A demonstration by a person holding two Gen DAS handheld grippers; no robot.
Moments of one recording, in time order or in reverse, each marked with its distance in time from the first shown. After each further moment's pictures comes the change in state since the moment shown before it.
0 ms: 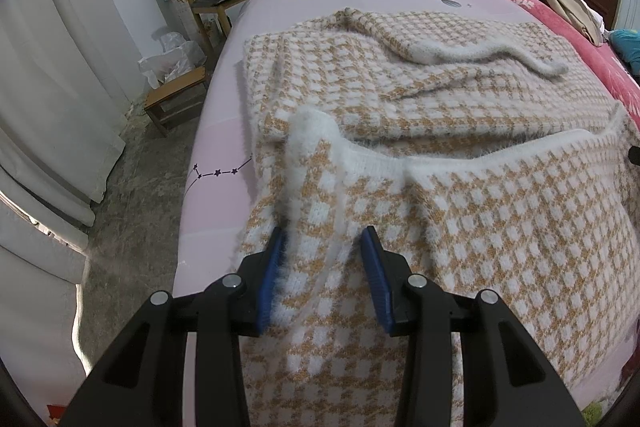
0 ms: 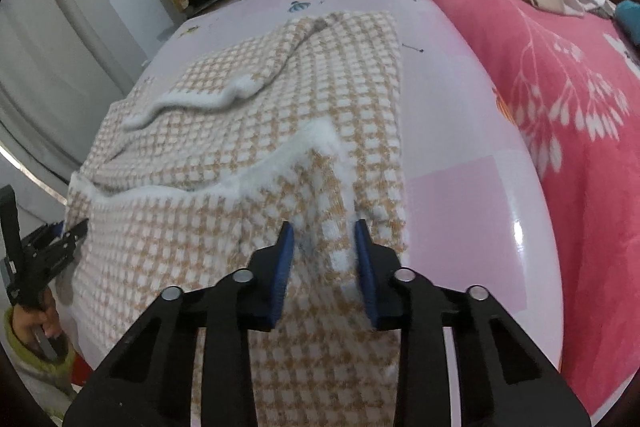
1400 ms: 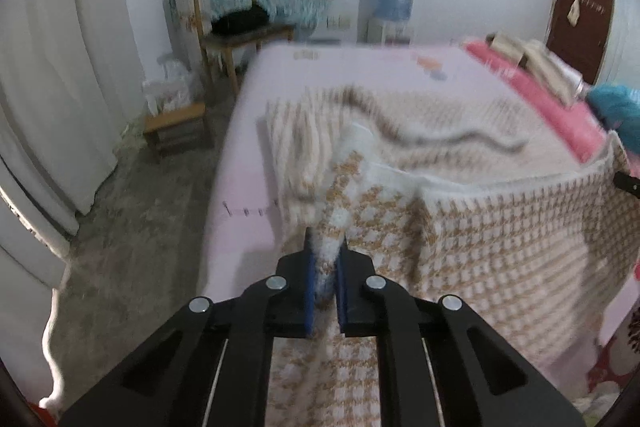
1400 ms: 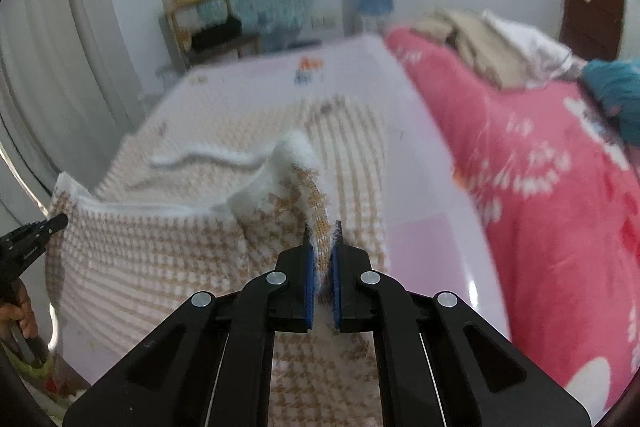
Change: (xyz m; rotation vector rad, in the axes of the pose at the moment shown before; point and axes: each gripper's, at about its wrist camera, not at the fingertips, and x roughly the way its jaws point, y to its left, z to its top) left arm -0.076 0.032 -0.005 -0.097 -0.226 -0.099; right arm -0.080 0.031 -0.004 -0.053 -0.270 -0.096
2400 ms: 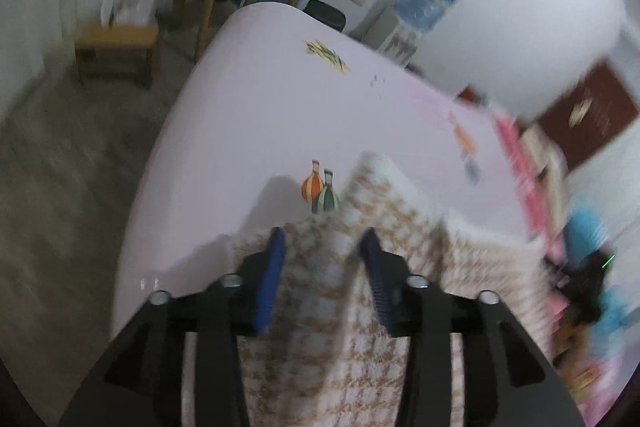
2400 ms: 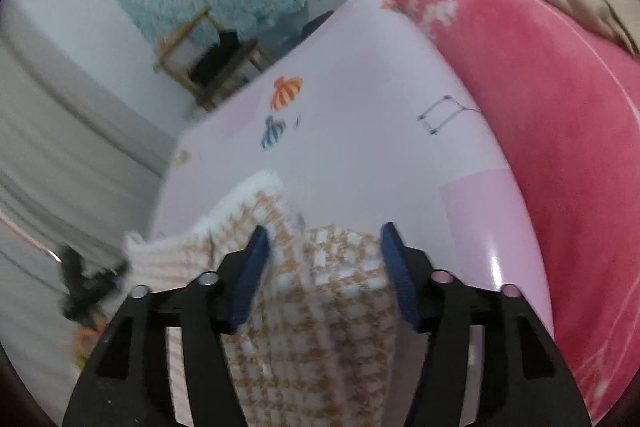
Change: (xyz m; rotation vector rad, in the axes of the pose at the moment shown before) left arm 0.212 0.104 0.146 -0.448 0.206 -0.336; right arm 0.235 -0.122 0.140 0.370 0.186 0.340
